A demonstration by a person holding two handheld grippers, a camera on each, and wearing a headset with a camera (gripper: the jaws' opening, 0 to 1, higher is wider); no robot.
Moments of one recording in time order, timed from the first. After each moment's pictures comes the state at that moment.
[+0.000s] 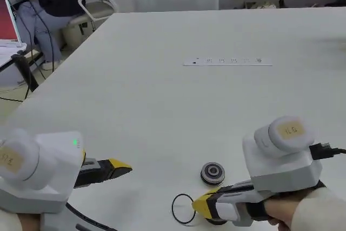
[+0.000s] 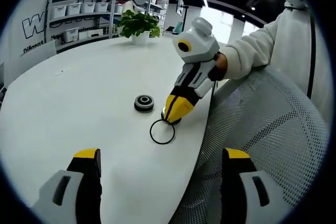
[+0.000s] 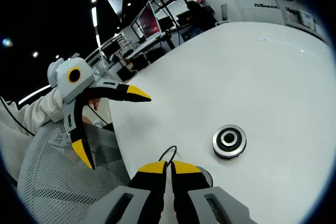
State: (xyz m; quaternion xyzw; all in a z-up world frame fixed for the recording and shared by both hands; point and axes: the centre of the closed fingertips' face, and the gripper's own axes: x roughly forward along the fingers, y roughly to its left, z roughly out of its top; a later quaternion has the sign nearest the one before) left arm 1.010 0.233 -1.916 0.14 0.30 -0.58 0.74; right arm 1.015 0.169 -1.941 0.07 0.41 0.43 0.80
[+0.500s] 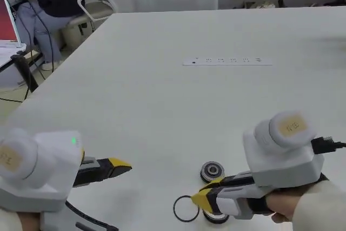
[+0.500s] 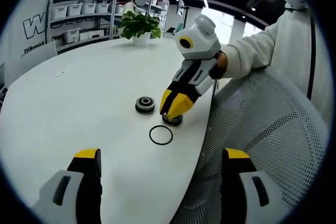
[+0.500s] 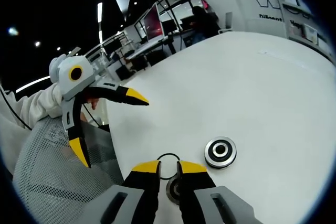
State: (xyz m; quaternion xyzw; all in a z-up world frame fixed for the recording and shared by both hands) left arm 1.012 0.232 -1.912 0.14 0.29 -0.58 0.75; right arm 1.026 0.160 -1.929 0.03 0.38 0.42 0.82
